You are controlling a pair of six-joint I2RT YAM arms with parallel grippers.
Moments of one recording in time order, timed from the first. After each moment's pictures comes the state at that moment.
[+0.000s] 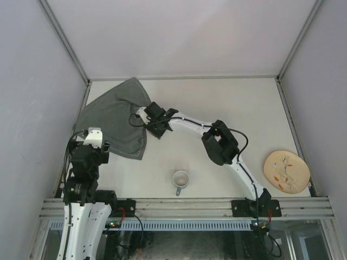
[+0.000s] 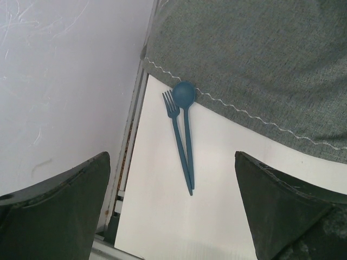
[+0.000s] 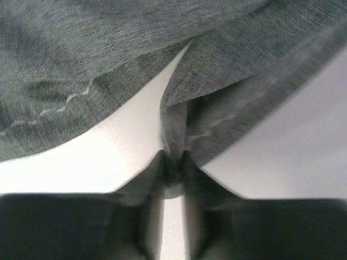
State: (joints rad) left arm -0.04 0.36 0.60 -0.65 -0.39 0.28; right arm 0.85 2.41 2.01 -0.61 -0.07 -0.15
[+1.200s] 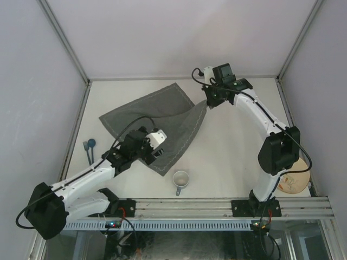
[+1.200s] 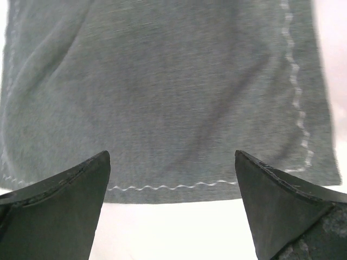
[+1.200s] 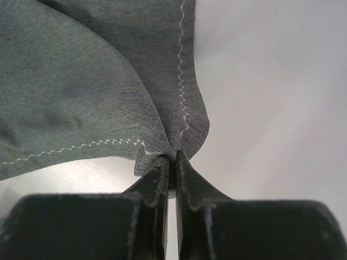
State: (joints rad) left arm -0.63 1.03 0.56 -0.19 -0.10 0.39; right arm 0.39 1.78 1.70 -0.80 -0.11 -0.18
